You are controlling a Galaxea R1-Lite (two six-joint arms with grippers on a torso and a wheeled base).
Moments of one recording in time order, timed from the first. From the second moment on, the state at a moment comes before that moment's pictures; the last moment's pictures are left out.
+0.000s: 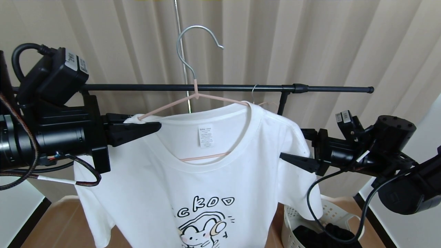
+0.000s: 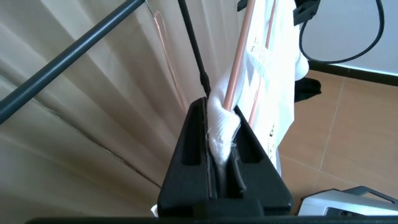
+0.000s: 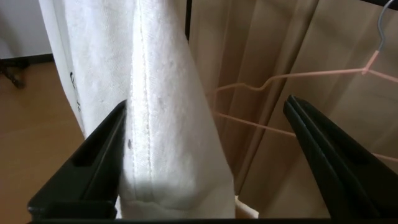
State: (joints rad) left arm -0.29 1.34 -0.88 -0.24 -0.63 0.46; right arm 0.15 1.97 -0.67 -1.30 1.02 -0.07
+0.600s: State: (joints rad) left arm -0.27 1.33 -0.85 -0.24 -0.60 0.46; right arm 0.10 1.97 -0.70 -1.29 1.02 -0.07
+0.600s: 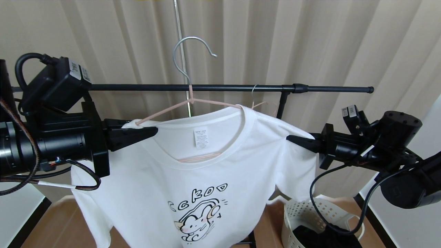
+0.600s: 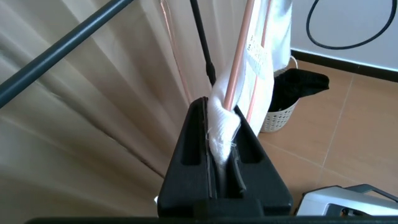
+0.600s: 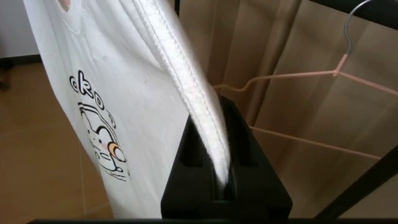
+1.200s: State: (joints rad) left arm -0.21 1.30 -0.81 -0.24 -0.60 0.46; right arm 0.06 1.97 -0.74 -1.29 1.02 -0.05
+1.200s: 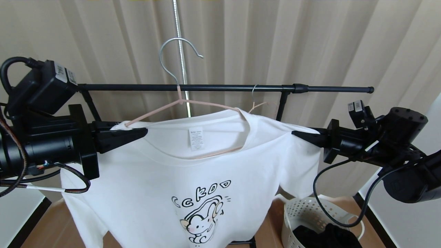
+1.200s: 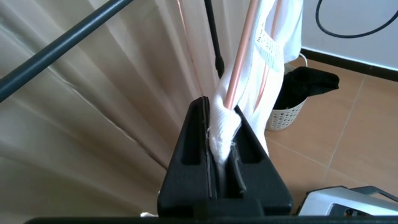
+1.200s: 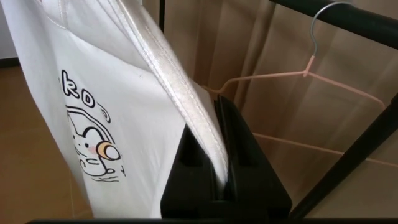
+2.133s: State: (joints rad) left arm -0.21 1.27 -0.73 -0.24 -0.55 0.39; right arm 0.08 1.93 -0.70 -1.29 1.02 -0.08
